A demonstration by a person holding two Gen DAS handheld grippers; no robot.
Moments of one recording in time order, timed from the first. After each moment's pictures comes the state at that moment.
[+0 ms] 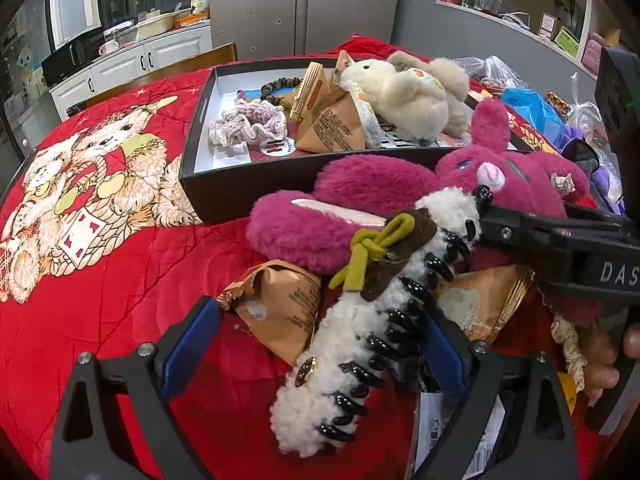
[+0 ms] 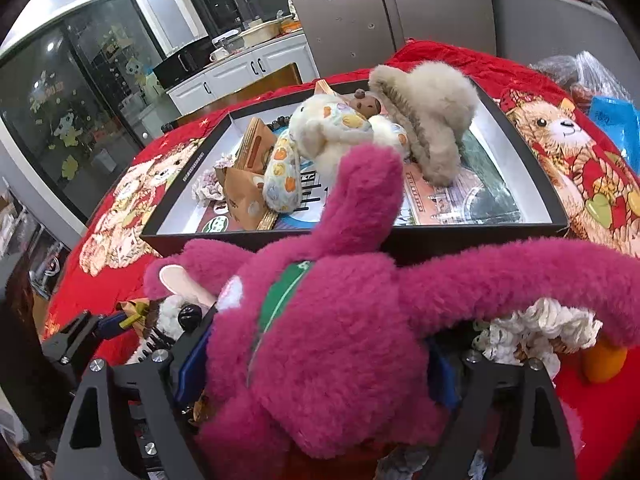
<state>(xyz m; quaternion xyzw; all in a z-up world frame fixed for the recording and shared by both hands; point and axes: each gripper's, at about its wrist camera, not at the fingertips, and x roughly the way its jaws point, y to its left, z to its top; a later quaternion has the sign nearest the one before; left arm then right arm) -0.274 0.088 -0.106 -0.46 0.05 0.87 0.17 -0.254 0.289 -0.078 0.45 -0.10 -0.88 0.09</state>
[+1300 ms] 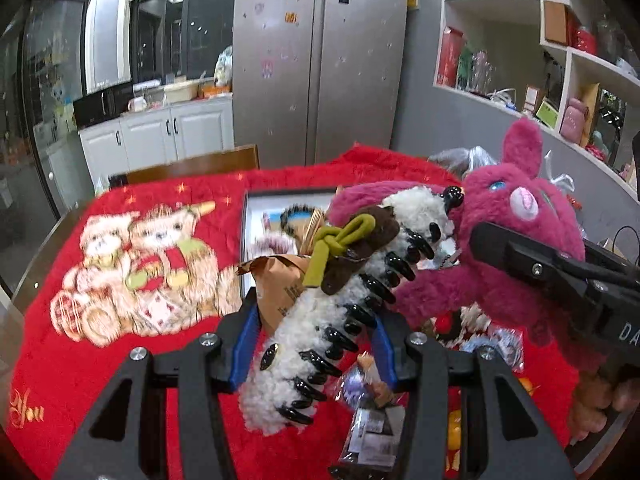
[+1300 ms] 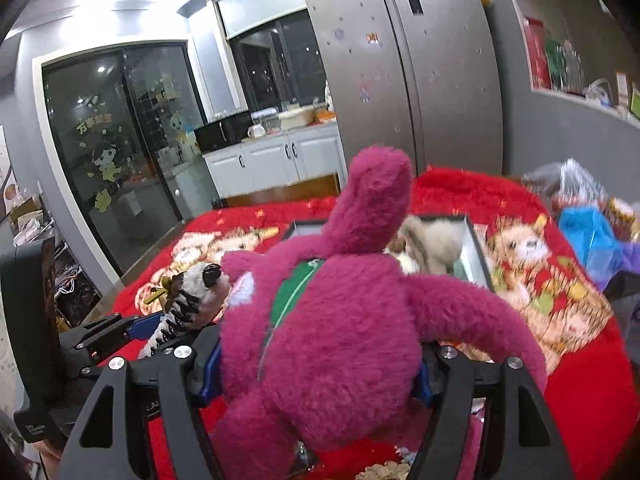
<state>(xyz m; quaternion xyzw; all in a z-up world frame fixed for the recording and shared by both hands) -0.222 0.075 0.029 -0.33 0.02 0.93 0.15 -0.173 0.274 0.044 0.28 -0.08 -0.95 0.11</state>
